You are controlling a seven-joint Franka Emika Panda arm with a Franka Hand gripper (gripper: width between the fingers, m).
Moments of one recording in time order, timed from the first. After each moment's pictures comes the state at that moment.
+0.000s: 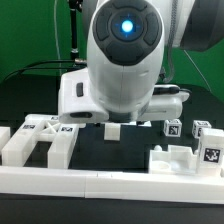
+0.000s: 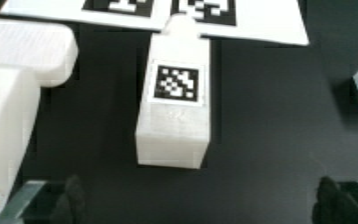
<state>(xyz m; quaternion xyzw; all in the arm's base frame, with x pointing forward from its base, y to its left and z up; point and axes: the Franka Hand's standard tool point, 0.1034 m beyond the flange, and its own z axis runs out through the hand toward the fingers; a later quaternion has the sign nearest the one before) 0.507 -0.011 0.042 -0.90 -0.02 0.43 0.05</state>
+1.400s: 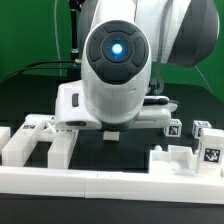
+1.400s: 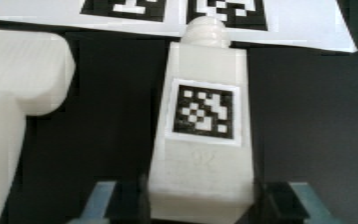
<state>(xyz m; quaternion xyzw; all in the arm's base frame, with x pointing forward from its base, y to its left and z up) 0.478 -0.020 0.016 -0.90 -0.02 0.43 0.04</state>
